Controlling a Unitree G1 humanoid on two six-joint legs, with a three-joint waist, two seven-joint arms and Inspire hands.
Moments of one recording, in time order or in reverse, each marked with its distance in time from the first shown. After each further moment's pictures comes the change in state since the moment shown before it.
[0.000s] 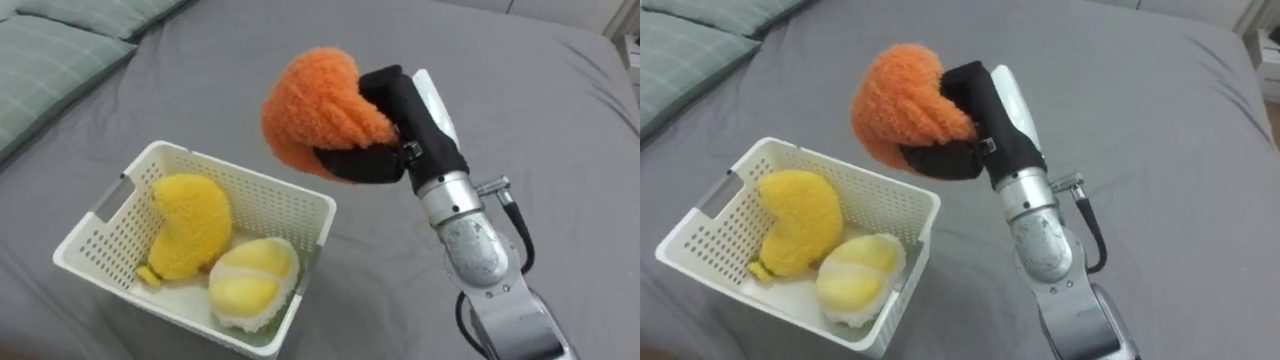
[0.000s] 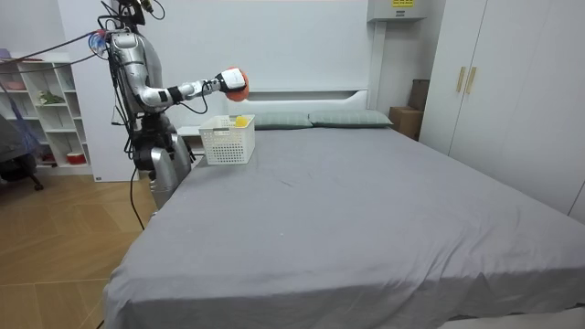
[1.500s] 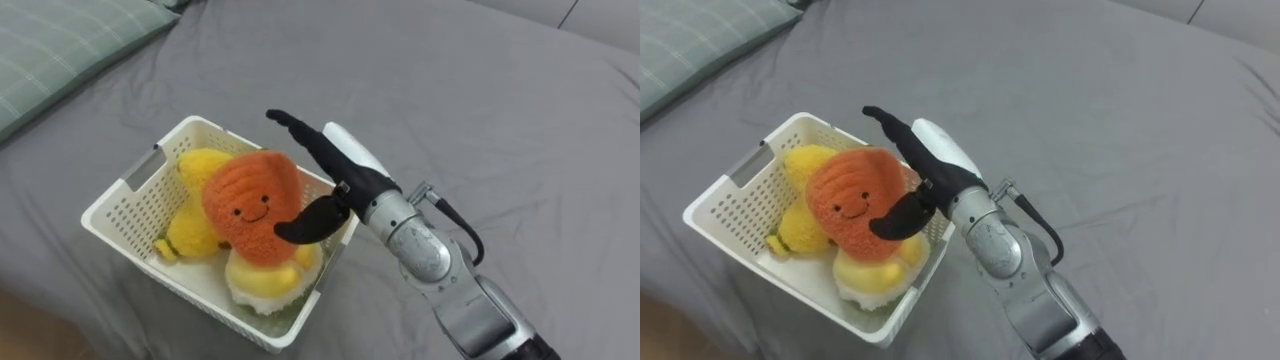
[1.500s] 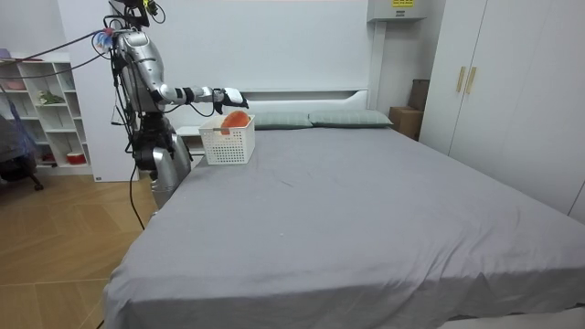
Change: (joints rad) left arm -0.048 0.033 -0.023 -0.028 0.020 0.052 0.023; right arm -0.086 -0.024 0.177 0.200 -0.079 0.084 0.120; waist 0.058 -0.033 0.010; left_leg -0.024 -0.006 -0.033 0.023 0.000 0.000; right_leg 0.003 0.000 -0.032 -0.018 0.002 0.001
